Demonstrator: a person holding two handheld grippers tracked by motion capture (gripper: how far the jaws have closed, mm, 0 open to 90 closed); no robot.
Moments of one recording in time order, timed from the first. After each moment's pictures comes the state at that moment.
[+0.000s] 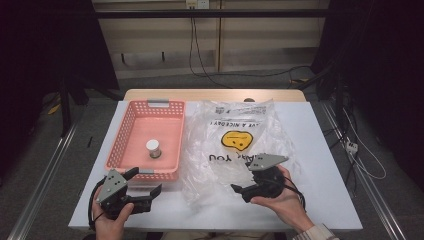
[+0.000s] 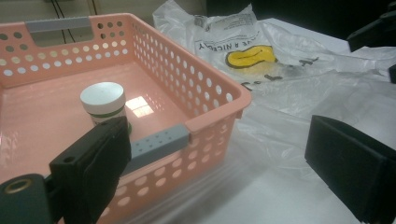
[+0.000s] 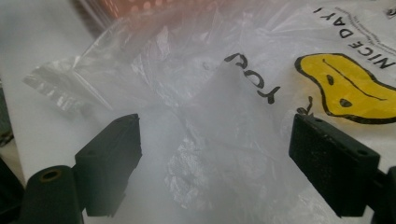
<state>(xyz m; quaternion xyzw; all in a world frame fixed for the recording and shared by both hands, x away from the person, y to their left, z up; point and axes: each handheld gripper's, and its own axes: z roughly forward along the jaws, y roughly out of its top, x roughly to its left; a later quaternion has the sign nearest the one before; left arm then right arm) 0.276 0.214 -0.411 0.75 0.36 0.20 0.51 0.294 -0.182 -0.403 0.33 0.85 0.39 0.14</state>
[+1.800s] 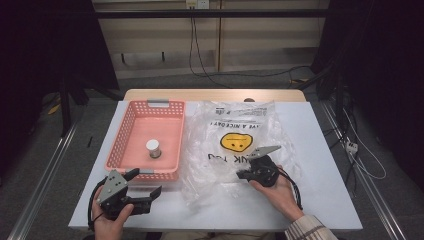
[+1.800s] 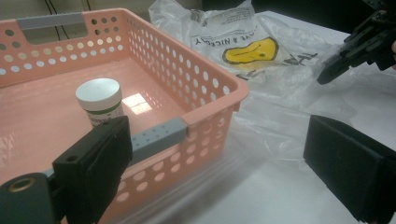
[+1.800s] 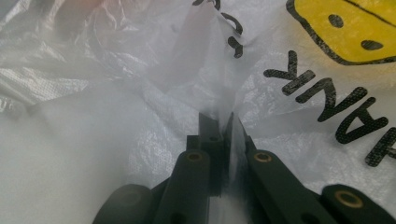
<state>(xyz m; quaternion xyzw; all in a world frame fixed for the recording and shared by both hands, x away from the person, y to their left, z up) 0.275 0.215 -0.412 0.76 0.35 0.19 0.50 0.335 -0.193 -0.444 0.39 0.84 0.36 0.06</state>
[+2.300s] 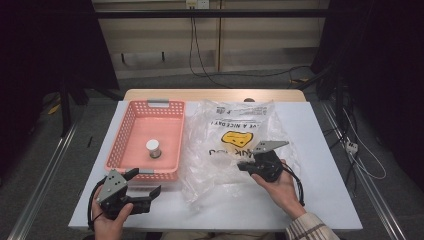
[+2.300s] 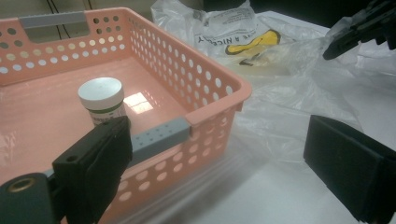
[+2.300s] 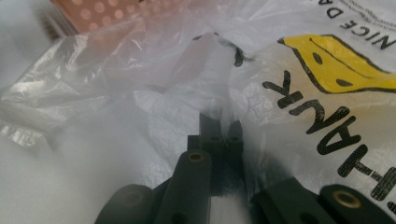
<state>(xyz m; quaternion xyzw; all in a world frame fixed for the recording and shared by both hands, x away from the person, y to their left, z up) 0.277 0.216 -0.413 0.76 0.36 0.19 0.50 0.336 -0.197 -0.418 0.38 0.82 0.41 0.09</state>
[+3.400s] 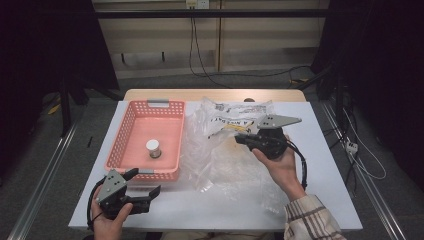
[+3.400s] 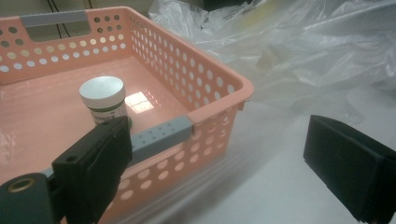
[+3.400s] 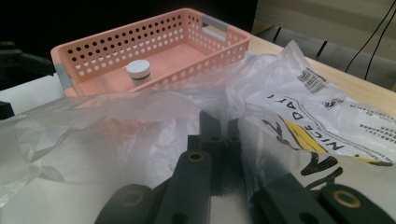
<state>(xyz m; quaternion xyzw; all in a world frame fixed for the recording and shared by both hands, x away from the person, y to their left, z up) 0.277 0.218 -0.413 0.76 0.36 0.19 0.50 0.359 -0.197 -0.349 0.34 0.78 0.50 0.15</state>
